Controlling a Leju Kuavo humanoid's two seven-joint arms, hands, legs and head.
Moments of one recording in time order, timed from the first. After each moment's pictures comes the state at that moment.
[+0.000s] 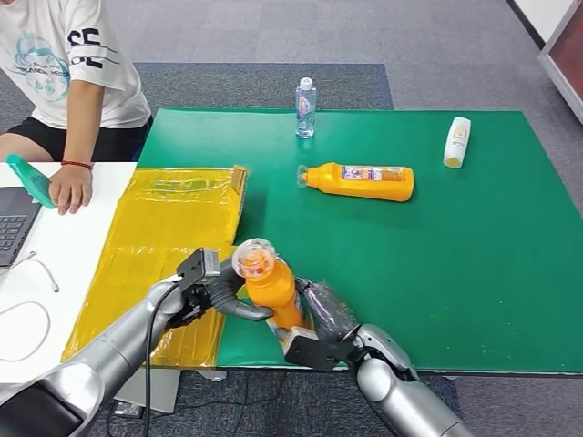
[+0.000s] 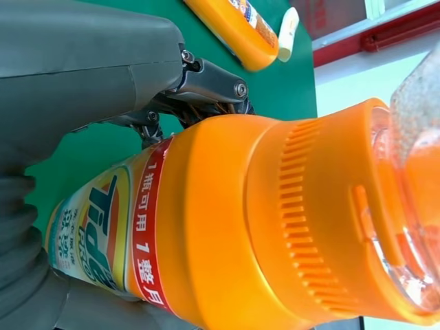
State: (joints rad) left arm -0.58 0.06 -0.63 -0.81 0.02 -0.69 -0.70; right arm -0.31 0.00 0.75 -1.12 0.59 -0.13 -0.46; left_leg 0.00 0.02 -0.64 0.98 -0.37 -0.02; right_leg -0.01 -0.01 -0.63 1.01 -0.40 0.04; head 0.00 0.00
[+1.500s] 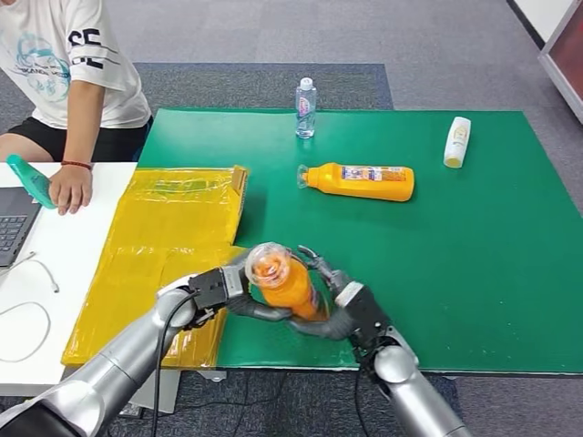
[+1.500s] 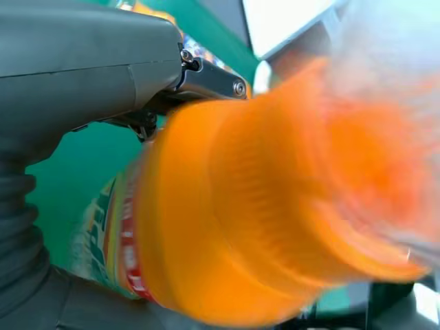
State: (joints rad) left arm -0.49 0.07 -0.60 -1.05 -0.15 -0.48 -0.64; right arm -0.26 0.02 0.52 -1.13 0.09 0.10 -0.51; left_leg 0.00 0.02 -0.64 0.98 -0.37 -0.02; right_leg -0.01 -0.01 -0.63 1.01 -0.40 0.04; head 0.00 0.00
